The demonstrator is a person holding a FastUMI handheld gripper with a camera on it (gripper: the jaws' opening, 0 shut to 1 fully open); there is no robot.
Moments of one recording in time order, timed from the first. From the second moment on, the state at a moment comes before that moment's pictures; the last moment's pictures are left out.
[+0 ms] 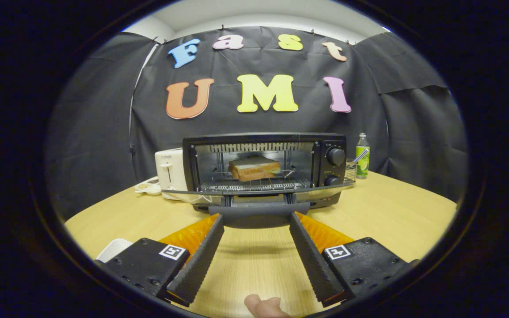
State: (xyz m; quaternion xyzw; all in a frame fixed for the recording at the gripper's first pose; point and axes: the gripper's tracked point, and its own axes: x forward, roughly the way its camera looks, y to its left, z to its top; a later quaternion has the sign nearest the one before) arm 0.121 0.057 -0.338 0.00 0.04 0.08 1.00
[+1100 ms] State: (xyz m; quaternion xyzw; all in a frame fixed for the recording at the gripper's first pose) arm 0.129 0.063 -0.316 0.02 -0.01 0.12 0.99
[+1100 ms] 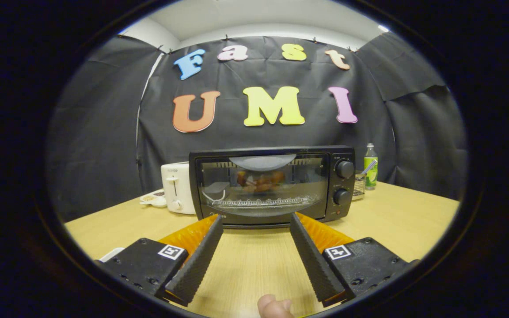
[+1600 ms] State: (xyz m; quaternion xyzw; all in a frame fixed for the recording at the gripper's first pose) arm 0.007 0.017 -0.189 -0.02 -0.06 0.09 0.99
